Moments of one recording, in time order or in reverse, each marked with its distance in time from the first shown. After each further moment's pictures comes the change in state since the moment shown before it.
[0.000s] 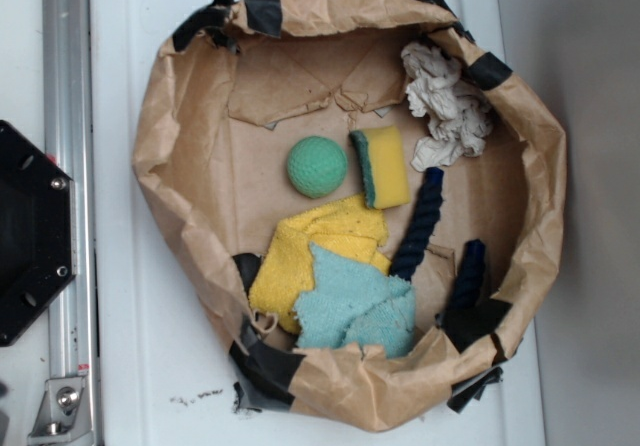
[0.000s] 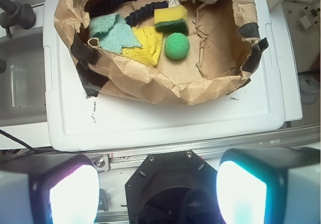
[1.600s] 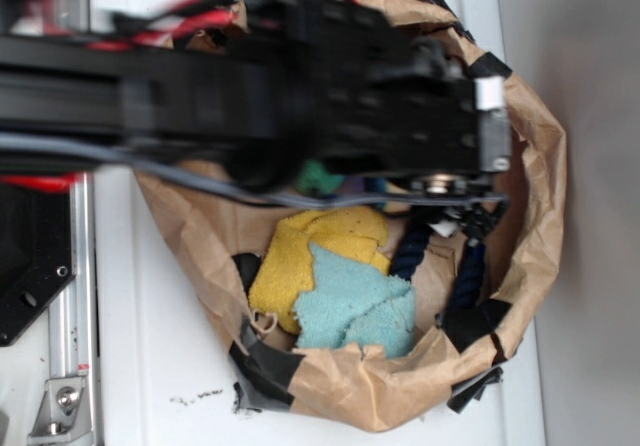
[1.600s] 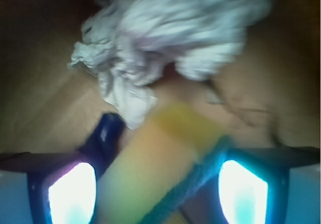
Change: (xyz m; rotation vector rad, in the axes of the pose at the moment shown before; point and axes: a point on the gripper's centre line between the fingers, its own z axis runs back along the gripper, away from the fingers) arm 0.178 0.030 -0.212 0.107 -0.038 0.758
